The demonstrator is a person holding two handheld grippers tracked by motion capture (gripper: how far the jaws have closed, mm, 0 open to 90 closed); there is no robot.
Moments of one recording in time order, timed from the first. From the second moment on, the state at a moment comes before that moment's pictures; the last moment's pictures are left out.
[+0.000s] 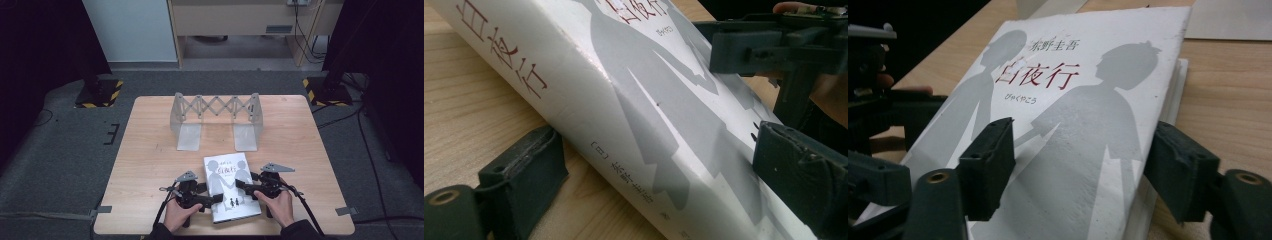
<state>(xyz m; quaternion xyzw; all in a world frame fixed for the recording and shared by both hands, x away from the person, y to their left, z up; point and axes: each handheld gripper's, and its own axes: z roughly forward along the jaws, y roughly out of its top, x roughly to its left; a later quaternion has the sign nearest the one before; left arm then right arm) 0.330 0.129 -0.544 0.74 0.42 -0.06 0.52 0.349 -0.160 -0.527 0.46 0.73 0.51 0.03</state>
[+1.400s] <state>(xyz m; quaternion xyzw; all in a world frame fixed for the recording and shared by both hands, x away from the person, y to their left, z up) 0.345 0.141 -0.545 0.73 0.43 -0.07 0.53 0.350 -0.160 -0.524 0.43 0.72 0.54 0.01</state>
